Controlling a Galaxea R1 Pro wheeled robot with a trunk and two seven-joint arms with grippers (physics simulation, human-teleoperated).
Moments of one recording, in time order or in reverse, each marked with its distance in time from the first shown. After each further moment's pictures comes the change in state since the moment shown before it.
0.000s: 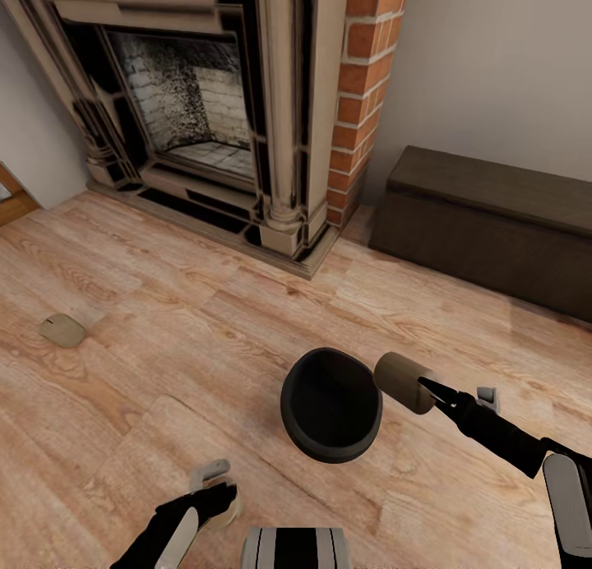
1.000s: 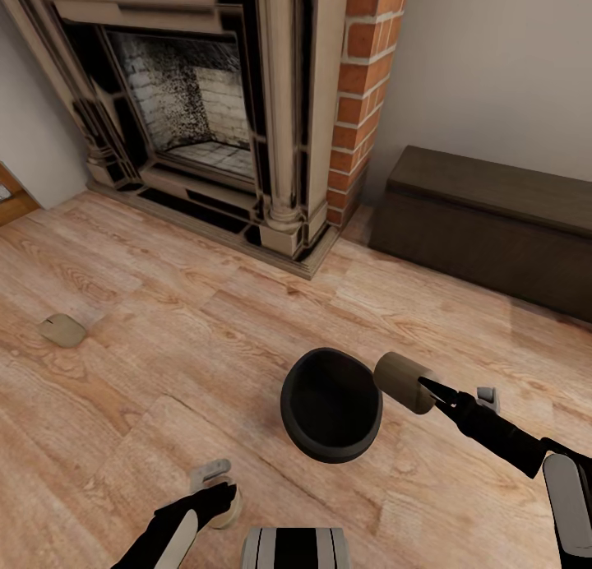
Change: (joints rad) left arm 0.000 0.002 0.000 0.018 0.009 -0.038 -0.047; right arm 0.000 0.000 0.000 0.000 -0.001 0.000 -0.002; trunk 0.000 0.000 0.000
